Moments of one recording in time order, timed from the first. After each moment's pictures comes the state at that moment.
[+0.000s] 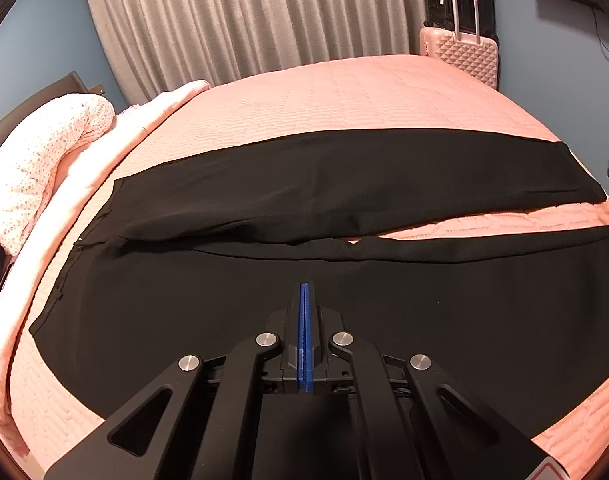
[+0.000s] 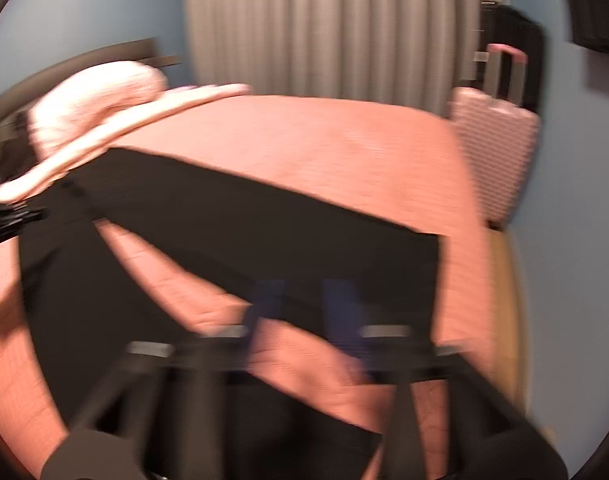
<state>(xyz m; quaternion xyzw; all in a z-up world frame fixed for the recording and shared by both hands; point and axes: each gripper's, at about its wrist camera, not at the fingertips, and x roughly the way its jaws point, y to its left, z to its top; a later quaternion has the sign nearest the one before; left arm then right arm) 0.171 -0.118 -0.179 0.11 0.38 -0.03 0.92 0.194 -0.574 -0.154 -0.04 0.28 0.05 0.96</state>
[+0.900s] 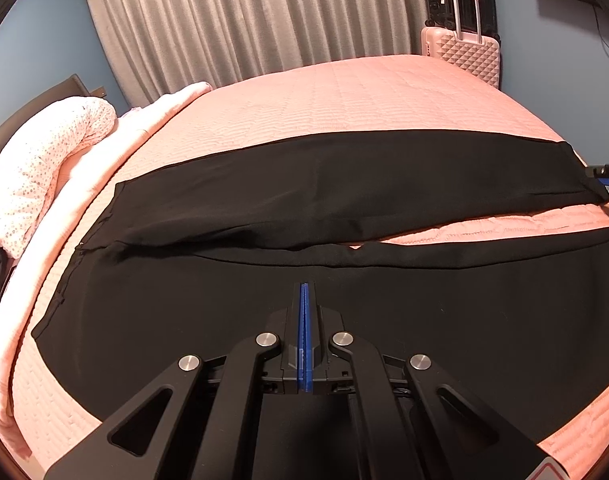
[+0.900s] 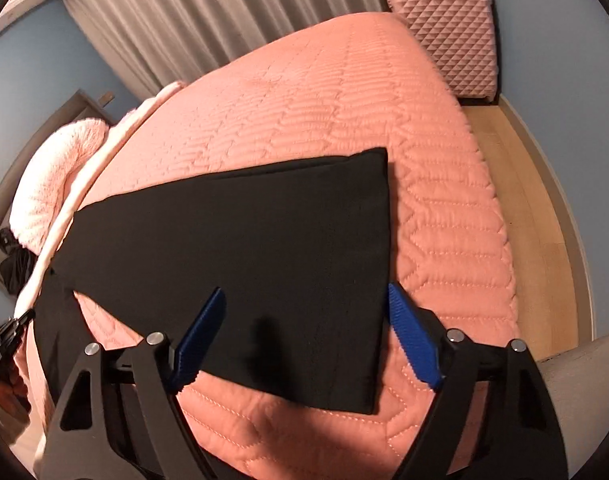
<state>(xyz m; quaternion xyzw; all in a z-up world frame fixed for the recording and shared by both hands) 0.174 -0.120 -0.179 0.12 0.38 -0.03 0.92 0.297 -0.659 -0.223 0.14 0.42 0.10 0.89</state>
